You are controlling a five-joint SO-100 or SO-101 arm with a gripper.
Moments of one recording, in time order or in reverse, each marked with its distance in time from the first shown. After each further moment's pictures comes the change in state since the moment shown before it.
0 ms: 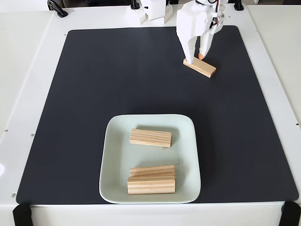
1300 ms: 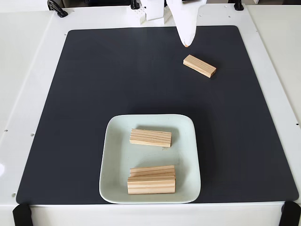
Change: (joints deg) arm 3.9 29.6 16.3 -9.0 98.4
